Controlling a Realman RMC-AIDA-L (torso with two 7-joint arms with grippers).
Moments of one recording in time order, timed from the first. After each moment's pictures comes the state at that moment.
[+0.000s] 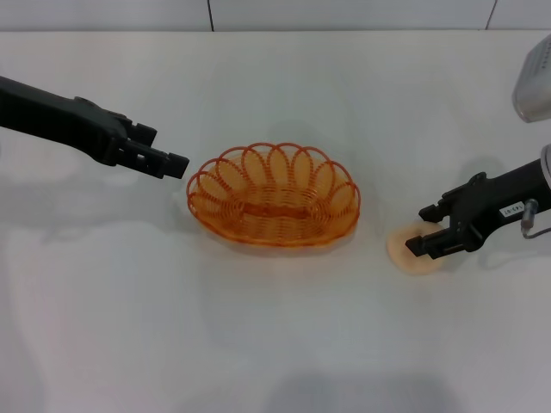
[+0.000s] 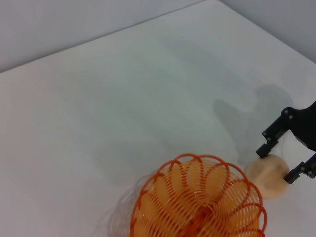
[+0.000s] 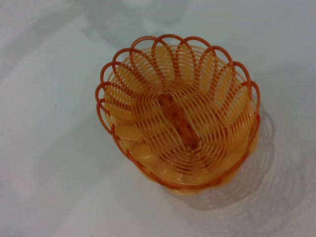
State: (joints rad) left arm -0.67 -1.98 0.81 1.11 2.30 1.79 -2.13; right arm 0.58 2.01 -1.26 -1.07 -2.23 -1.45 2.04
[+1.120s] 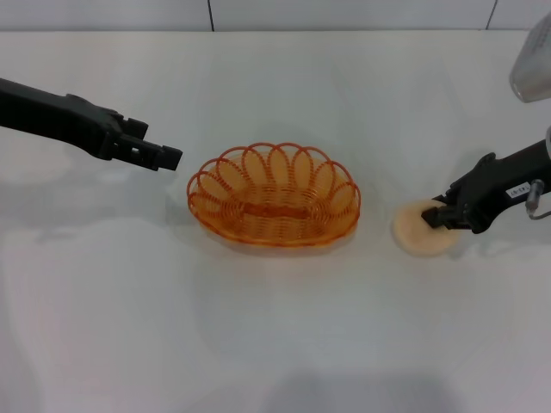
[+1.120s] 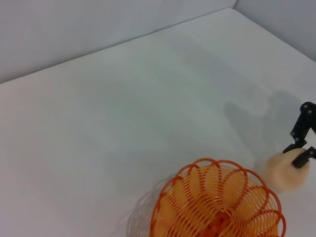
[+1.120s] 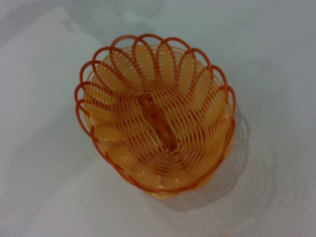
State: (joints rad) left arm -0.65 -1.98 0.81 1.10 2.29 1.74 -2.13; right arm 0.59 2.01 -1.27 -1.16 -2.30 -1.48 2.12
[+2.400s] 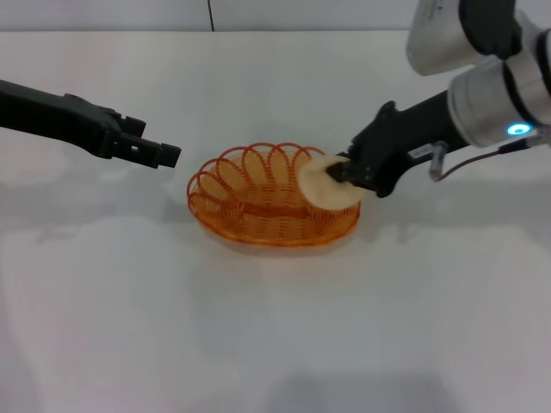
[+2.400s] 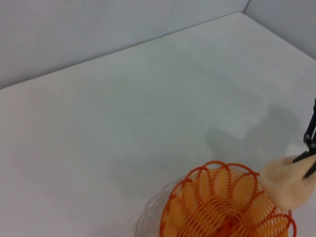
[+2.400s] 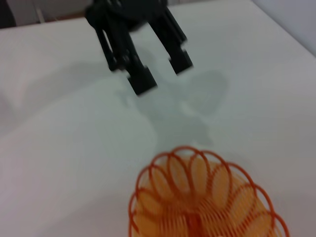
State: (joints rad) left arm -0.64 -1.98 0.81 1.10 2.29 1.71 -2.13; right arm 0.65 2.02 -1.52 -1.34 -2.19 -1.33 2.19
